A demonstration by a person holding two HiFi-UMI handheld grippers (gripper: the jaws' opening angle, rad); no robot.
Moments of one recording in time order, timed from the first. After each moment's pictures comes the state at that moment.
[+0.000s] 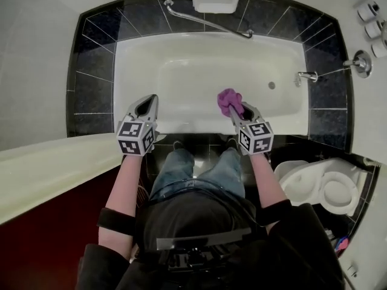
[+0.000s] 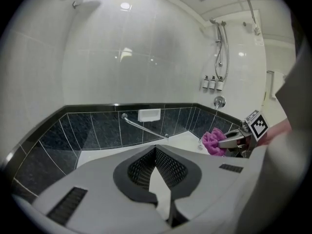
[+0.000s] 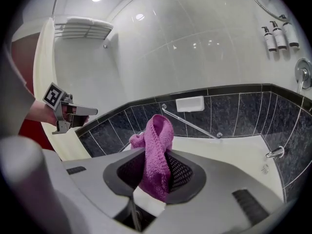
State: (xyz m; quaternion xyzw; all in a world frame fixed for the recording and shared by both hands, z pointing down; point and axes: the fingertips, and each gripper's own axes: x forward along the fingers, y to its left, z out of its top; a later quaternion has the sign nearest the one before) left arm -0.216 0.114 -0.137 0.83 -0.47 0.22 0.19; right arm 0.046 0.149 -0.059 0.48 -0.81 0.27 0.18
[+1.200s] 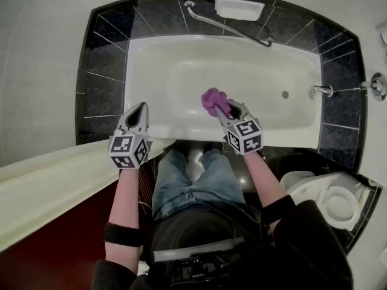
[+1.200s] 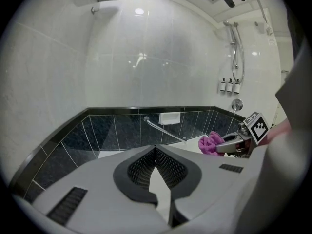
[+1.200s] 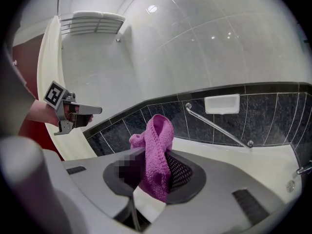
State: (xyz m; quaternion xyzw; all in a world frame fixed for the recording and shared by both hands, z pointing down) left arm -0.314 0.088 -0.141 0.79 -0.55 0.21 0.19; right arm -0.079 0.083 -0.049 0.39 -0.86 0.26 0.18
